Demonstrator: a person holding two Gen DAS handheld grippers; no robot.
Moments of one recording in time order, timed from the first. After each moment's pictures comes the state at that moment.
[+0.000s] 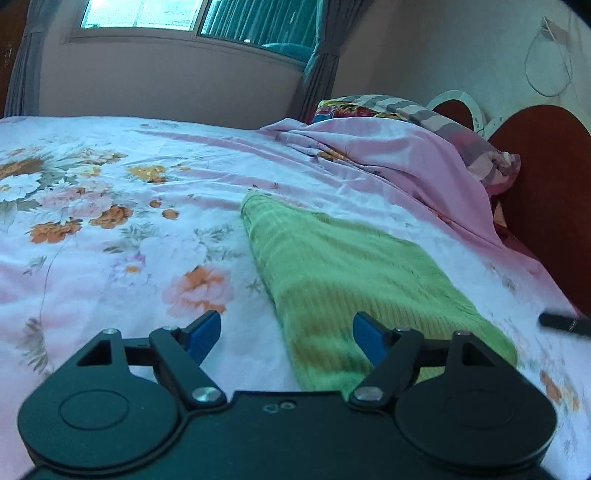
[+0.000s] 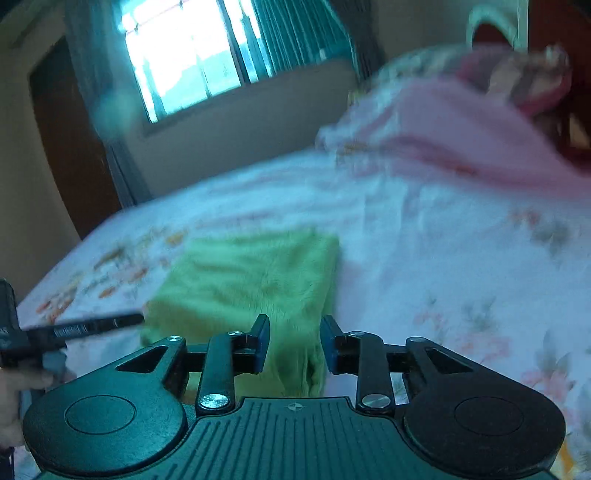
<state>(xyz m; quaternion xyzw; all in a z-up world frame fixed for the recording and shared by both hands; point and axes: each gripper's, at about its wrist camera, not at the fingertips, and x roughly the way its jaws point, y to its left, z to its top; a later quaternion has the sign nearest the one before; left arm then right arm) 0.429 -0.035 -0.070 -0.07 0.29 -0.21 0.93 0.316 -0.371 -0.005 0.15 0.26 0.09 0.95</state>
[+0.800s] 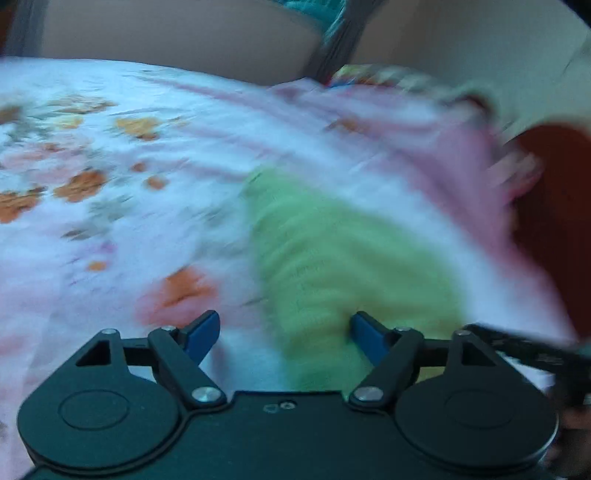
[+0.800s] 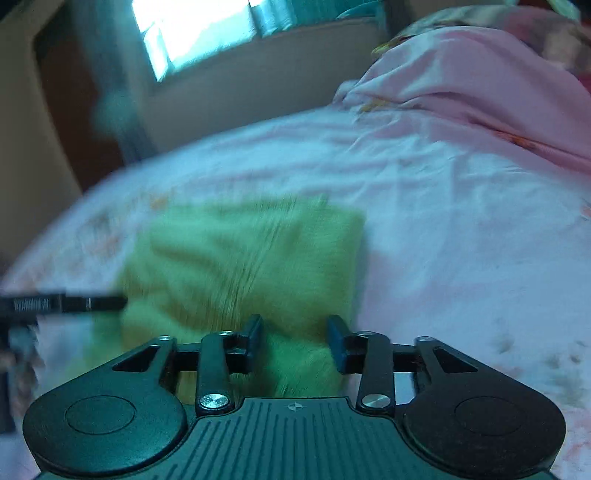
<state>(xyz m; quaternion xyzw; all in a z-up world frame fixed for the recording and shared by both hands) 0.504 -0.033 -0.072 -0.15 0.35 -0.25 0.89 0.437 -0.370 -0.050 0.16 0.32 0.13 0.92</state>
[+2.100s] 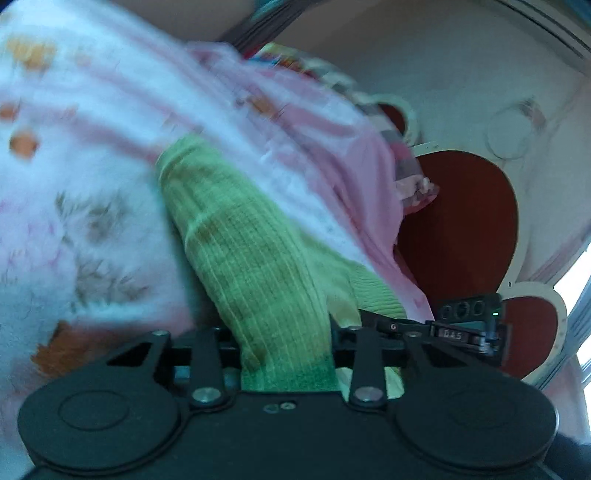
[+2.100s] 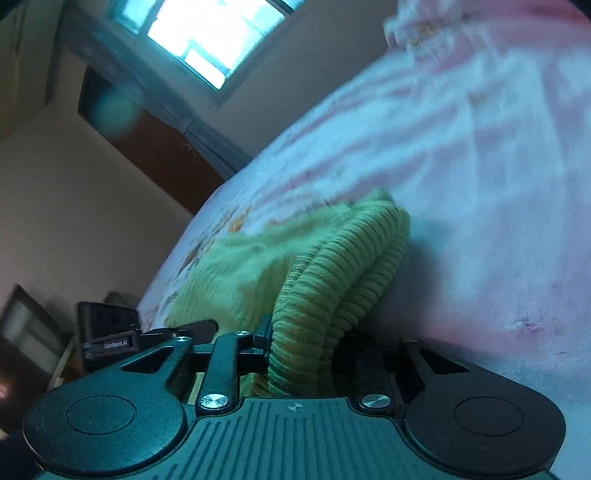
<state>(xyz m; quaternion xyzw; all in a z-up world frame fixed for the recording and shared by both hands) 0.575 -0.034 -0.110 -0.24 0.35 -0.42 0.80 0.526 -0.402 -0.086 0.31 0.35 0.31 0.83</state>
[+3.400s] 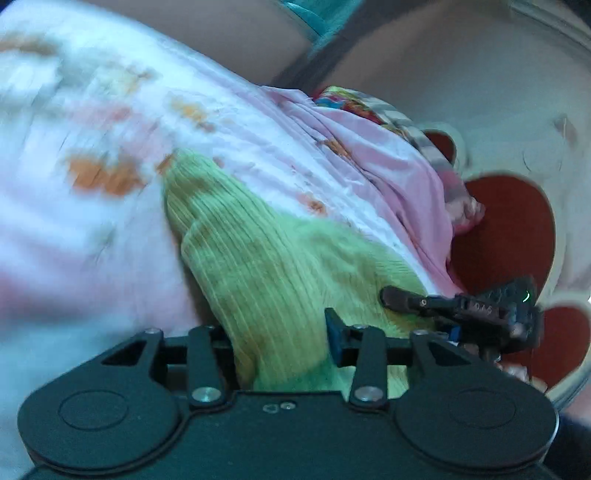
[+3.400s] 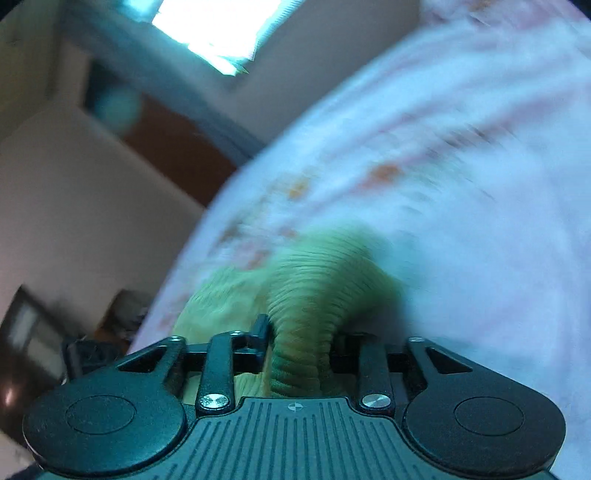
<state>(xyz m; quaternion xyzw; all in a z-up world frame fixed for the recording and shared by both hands) 0.528 0.115 -0.114 -0.25 0.37 -0.32 0.83 0.530 -0.261 -0.087 0.33 0.37 0.31 0.81</state>
